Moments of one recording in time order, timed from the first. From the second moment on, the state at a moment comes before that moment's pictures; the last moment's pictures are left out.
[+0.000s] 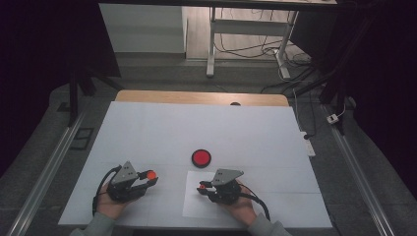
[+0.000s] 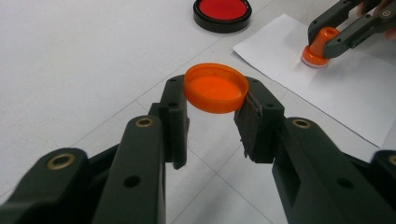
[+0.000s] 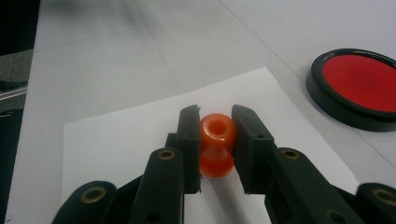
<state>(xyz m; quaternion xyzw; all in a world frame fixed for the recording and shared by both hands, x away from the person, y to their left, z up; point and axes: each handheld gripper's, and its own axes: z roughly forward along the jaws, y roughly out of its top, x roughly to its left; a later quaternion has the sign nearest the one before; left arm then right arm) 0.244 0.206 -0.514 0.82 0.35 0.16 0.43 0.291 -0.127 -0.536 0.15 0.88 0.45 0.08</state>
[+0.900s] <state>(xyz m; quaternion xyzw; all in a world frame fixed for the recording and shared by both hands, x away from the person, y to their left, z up) 0.244 0.207 -0.514 0.82 0.35 0.16 0.43 0.293 -0.131 -0.530 0.16 0.87 0.47 0.07</state>
